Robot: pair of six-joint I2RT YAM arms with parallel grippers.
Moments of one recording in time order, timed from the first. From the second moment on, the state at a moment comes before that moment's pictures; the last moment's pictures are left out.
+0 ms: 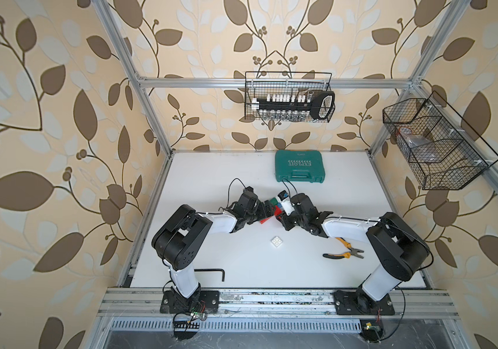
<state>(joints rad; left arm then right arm) -0.64 1.76 0.81 0.24 0.19 -0.88 0.63 1.69 0.81 0.10 -0.05 0.10</state>
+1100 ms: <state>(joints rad) -0.63 1.82 0.94 0.08 0.15 -0.80 0.64 1.78 0.87 0.11 0.00 0.08</state>
